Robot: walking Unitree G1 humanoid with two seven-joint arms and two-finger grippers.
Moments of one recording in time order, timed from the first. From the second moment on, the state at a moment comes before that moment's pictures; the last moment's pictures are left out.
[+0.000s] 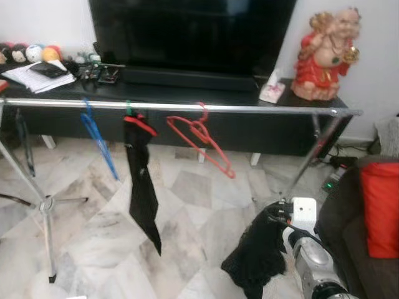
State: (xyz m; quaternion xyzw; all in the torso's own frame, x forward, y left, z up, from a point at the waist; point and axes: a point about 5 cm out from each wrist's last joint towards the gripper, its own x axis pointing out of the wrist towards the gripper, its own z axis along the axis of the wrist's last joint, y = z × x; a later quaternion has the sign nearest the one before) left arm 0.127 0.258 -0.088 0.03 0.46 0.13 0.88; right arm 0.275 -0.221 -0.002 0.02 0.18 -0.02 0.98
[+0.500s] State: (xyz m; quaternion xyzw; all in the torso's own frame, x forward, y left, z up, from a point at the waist) left arm 0.152 0.262 -0.075 0.04 0.40 0.13 0.90; right arm 0.274 -0.224 -0.003 0.03 0.19 -0.03 0.98
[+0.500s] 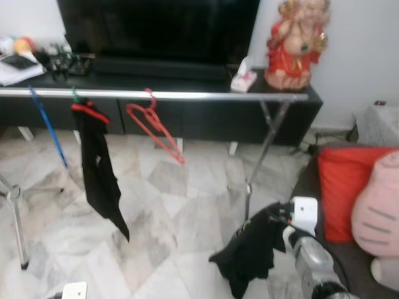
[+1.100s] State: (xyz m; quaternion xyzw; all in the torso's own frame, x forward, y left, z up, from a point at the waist) left arm 0.248 0.216 0.061 0.10 -0.02 0.03 0.99; right arm 0.254 -0.230 -0.025 0.04 0.26 -0.07 0.96
